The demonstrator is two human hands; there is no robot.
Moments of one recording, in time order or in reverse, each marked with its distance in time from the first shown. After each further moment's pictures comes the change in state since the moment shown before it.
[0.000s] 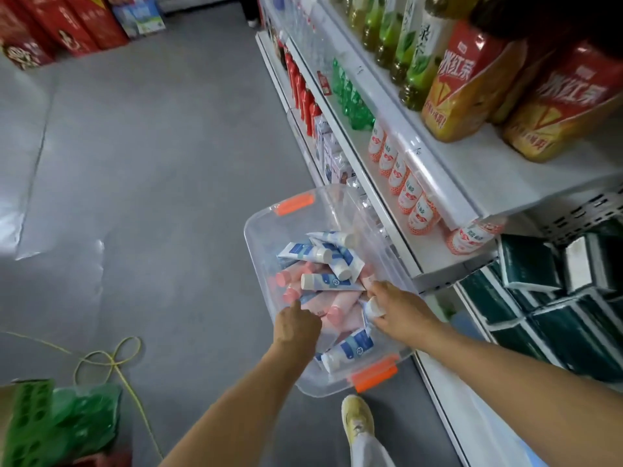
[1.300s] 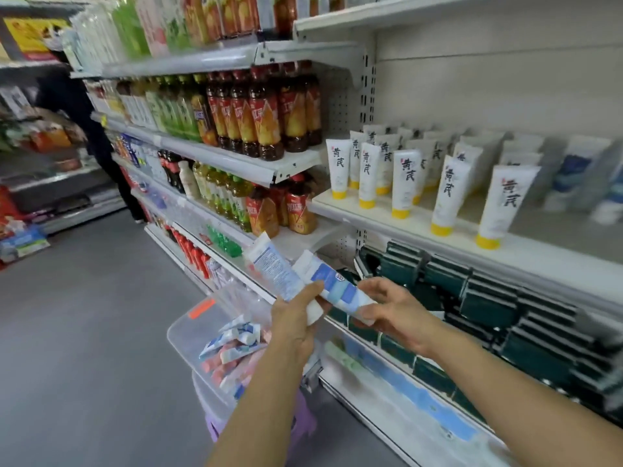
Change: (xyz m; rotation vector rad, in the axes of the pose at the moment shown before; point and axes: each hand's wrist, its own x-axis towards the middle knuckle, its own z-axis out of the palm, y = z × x) left_hand -0.291 0.182 -0.142 -2.320 0.200 0.398; right_hand -0.410 -0.058 -0.086 1.525 0.672 0.118
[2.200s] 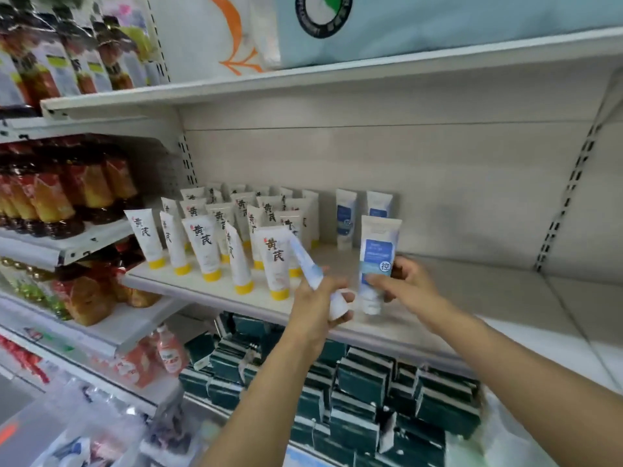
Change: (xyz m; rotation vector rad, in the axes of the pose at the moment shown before) left_hand -0.079 -0.157 0.302 0.392 -0.602 -0.077; right_hand -0.132 -0.111 -0.308 -0.323 0.607 -0.404
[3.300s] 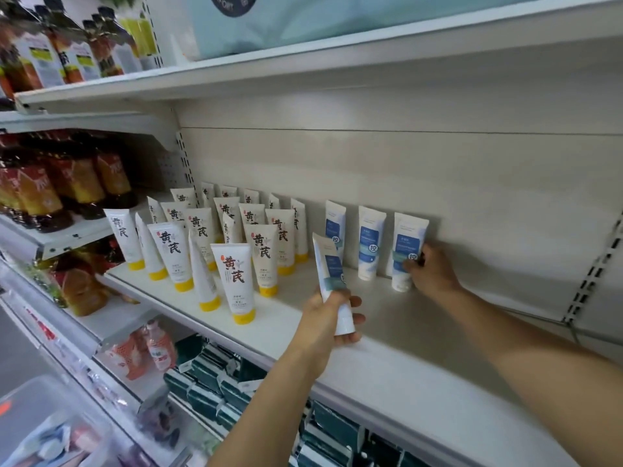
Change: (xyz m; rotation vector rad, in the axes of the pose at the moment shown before) left_hand 0.077 -0.035 0.073 0.011 0.086 -0.058; right_hand 0.173 0.066 -0.097 -0.430 0.134 -0.056
